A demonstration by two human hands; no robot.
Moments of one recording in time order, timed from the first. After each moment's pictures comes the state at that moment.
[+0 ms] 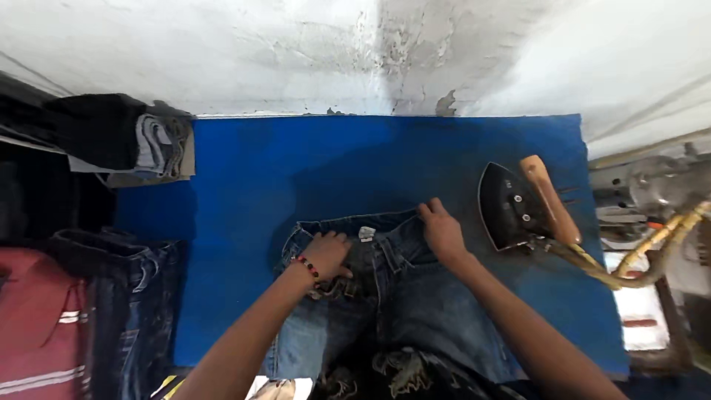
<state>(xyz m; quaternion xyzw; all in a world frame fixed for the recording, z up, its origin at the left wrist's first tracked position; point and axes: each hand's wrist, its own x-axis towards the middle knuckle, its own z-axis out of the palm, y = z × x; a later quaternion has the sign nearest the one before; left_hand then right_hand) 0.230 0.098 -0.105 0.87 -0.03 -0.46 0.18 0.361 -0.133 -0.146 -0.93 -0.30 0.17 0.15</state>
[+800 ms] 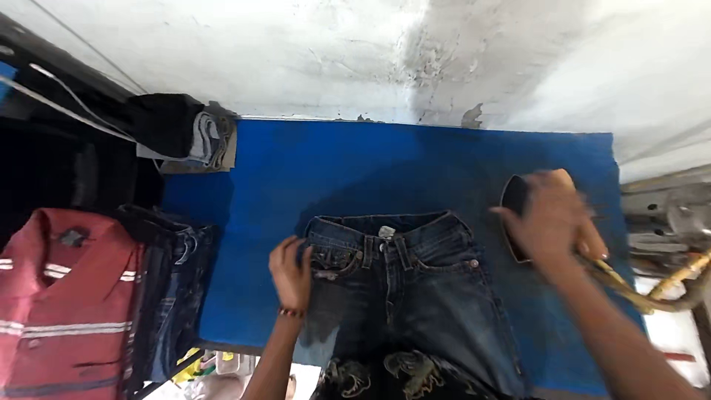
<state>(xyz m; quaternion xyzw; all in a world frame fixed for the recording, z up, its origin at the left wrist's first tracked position) 0.087 0.112 -0.150 0.90 0.34 0.18 0.22 0.409 -0.203 -0.079 -0.96 -0.26 0.02 0.11</state>
